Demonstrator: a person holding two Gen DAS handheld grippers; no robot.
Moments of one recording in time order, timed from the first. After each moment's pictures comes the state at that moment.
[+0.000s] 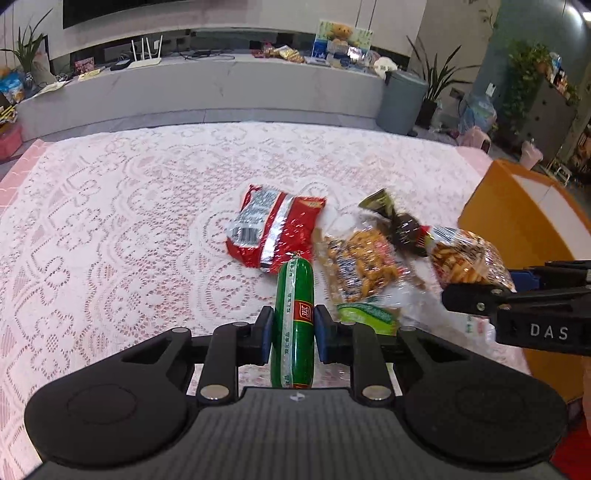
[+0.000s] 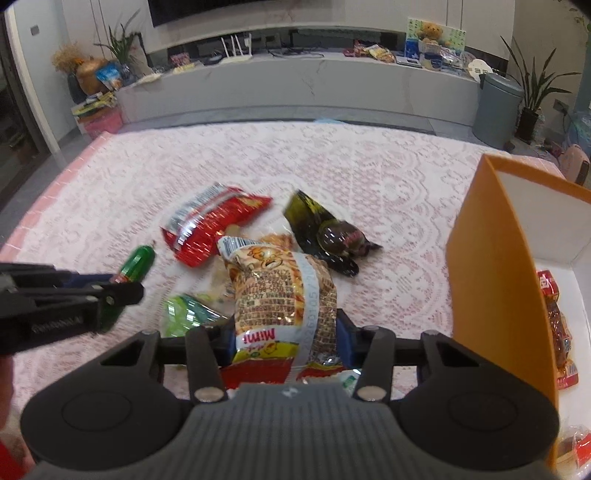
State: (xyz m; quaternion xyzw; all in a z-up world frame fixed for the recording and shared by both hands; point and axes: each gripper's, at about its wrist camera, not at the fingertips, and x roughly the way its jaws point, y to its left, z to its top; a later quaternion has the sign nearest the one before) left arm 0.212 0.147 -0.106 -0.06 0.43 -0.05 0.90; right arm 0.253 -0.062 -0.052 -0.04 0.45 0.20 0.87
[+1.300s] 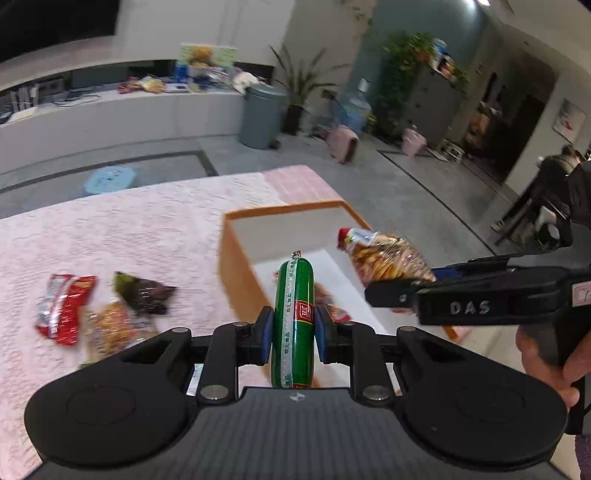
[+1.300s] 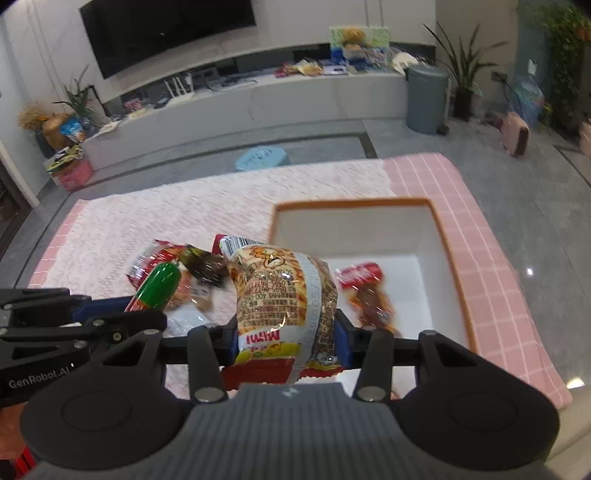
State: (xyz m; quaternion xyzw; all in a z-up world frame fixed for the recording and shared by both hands) left arm 0.213 -0.050 0.002 -0.05 0.40 -0.22 0.89; right arm 0.221 -0.263 0.085 0.02 0.46 0.13 0.88
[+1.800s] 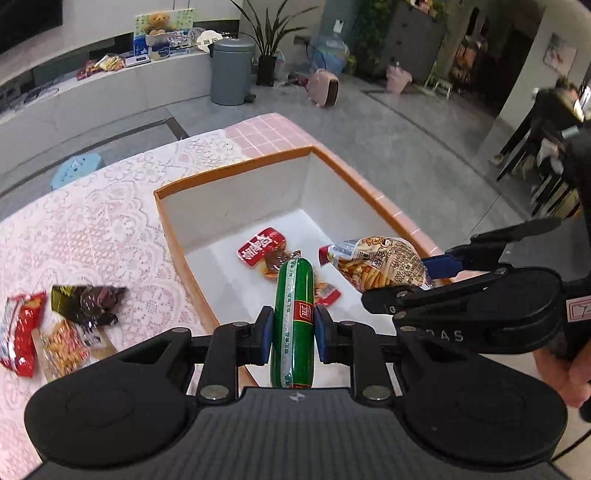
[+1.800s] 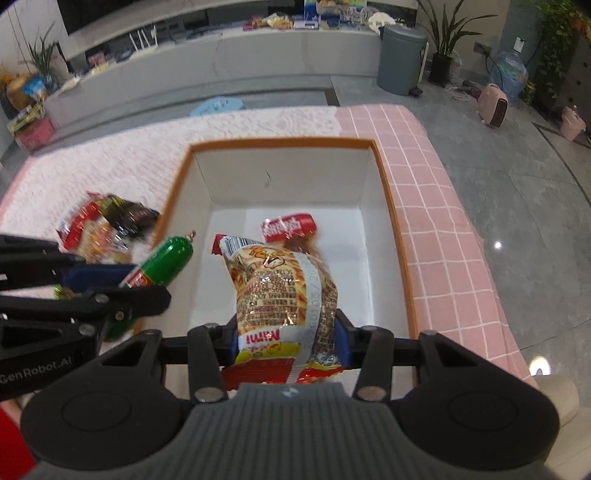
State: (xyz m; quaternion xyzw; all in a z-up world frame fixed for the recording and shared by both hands) left arm 0.253 -0.121 -0.045 0.04 0.46 -0.24 0.85; right arm 0.256 -0.303 0.025 -0.04 0.52 0.09 0.85
